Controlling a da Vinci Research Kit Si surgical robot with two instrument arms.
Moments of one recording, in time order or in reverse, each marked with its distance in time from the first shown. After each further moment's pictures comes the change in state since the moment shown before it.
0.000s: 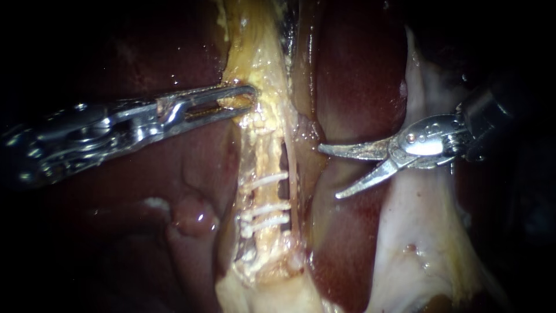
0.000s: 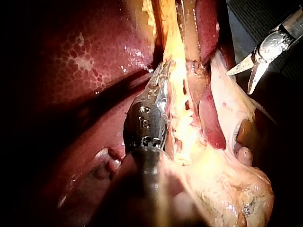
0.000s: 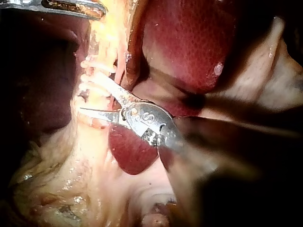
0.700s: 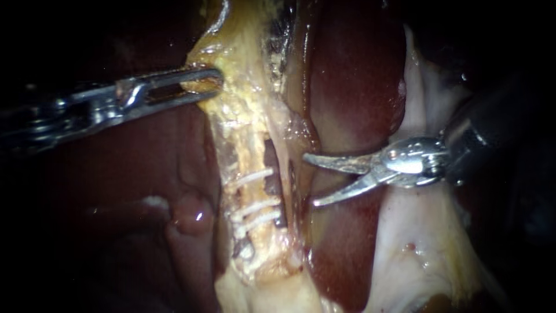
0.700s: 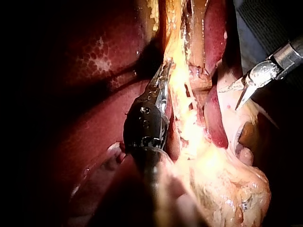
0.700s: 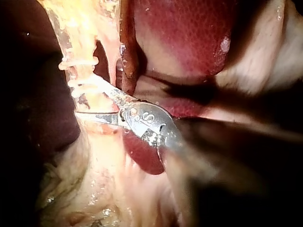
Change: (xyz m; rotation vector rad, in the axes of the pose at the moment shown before) right arm -0.004 -0.001 0.006 0.091 -0.021 0.191; left arm -0.006 0.001 -0.008 -0.015 -0.070 -0.036
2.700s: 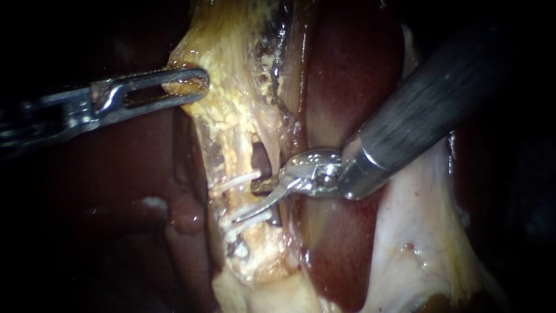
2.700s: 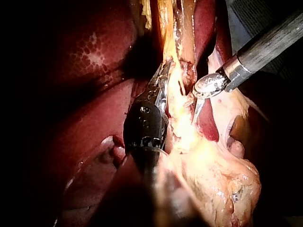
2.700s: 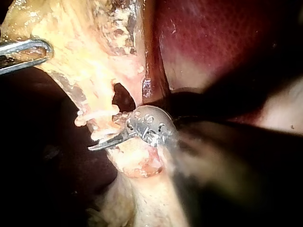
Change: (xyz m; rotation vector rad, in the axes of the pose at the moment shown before) right arm -0.002 0.006 0.011 0.327 -0.104 0.172; left arm 0.000 -0.002 -0.001 -0.008 -0.013 0.005
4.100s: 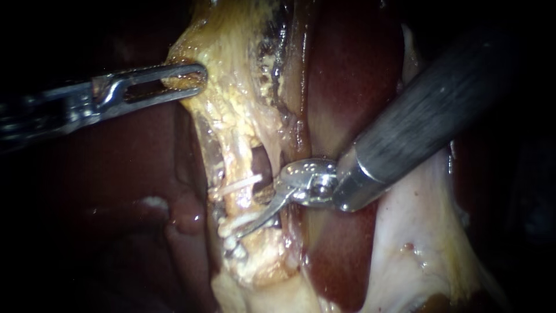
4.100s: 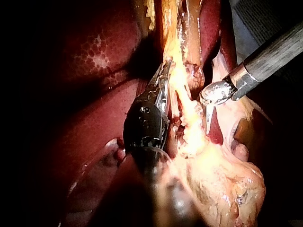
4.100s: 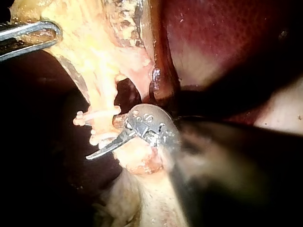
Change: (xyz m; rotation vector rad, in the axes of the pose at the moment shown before) right arm 0.001 -0.001 0.002 0.119 0.117 -0.056; left arm 0.000 0.001 0.001 0.002 0.001 0.001
